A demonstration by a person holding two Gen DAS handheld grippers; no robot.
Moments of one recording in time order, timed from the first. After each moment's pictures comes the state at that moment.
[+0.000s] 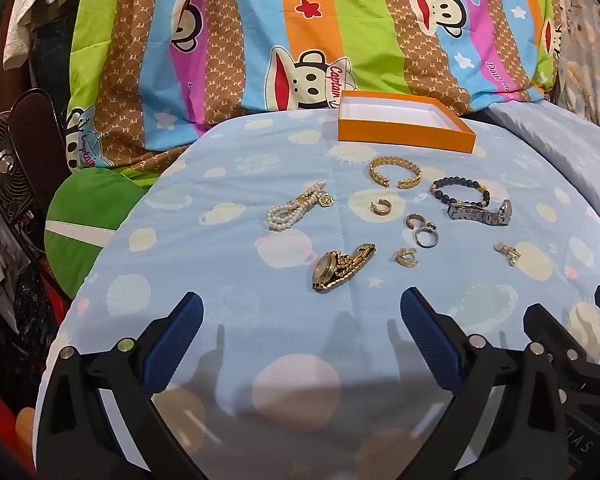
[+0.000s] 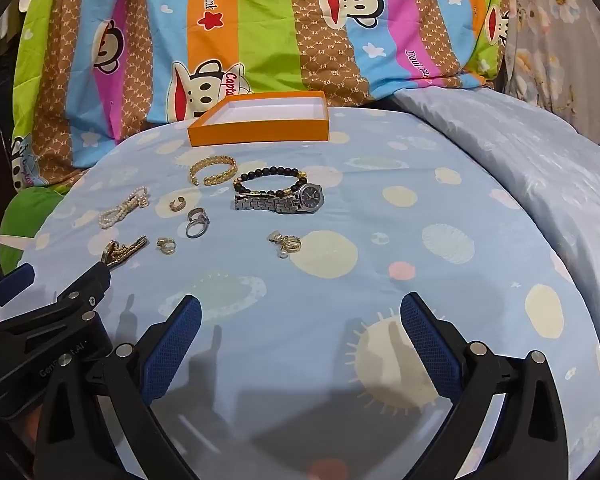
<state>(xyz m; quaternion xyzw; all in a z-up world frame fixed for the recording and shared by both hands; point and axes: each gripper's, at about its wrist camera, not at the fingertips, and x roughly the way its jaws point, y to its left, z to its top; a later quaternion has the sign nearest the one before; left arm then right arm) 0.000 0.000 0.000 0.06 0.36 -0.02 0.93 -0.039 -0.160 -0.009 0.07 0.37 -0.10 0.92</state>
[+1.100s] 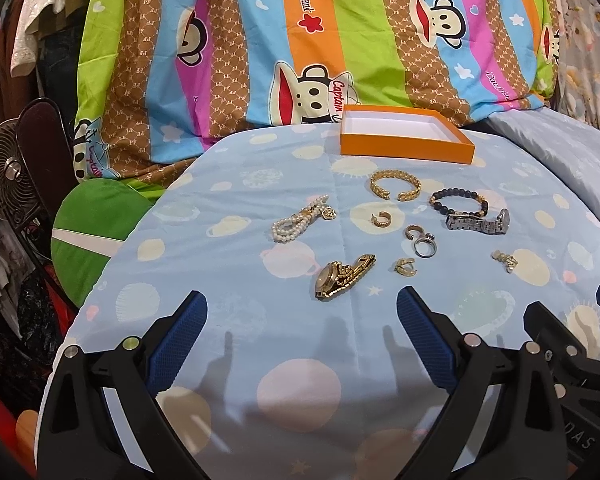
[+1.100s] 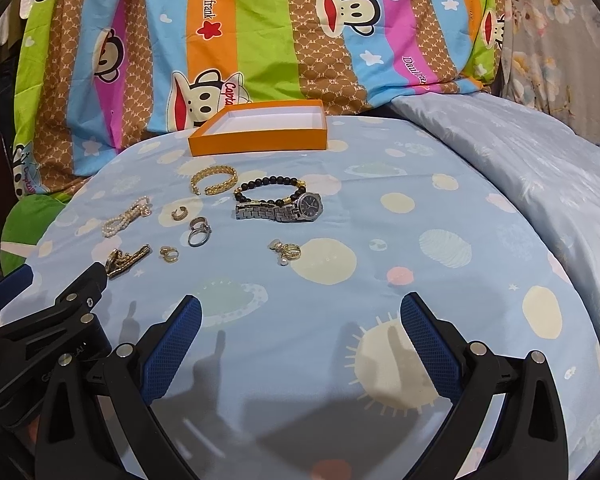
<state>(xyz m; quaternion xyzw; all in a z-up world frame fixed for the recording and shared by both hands) -0.005 0.000 0.008 0.06 0.34 -0.02 0.94 -0.045 -0.162 -0.005 0.07 0.36 -0.10 0.93</state>
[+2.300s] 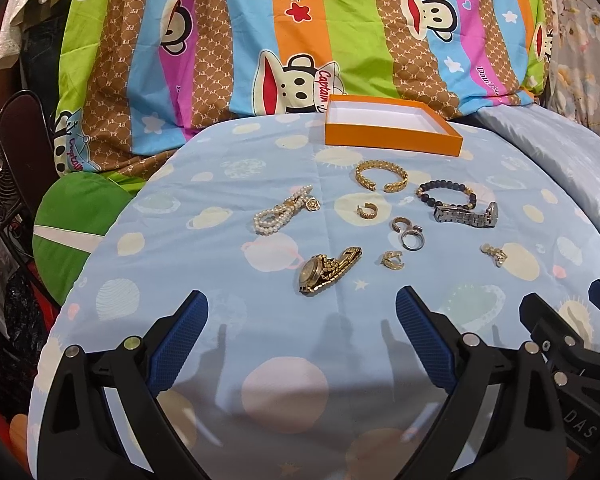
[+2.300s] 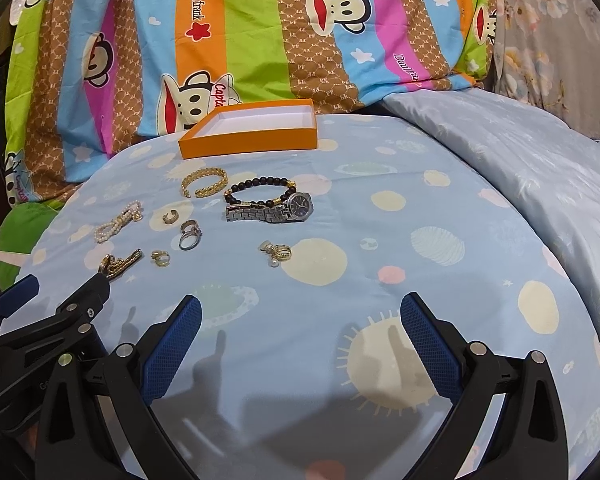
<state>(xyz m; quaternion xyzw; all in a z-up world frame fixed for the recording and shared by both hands) 0.000 -0.004 0.001 0.05 0.36 -0.04 0.93 -0.043 -0.165 -0.009 0.08 0.36 -0.12 0.92</state>
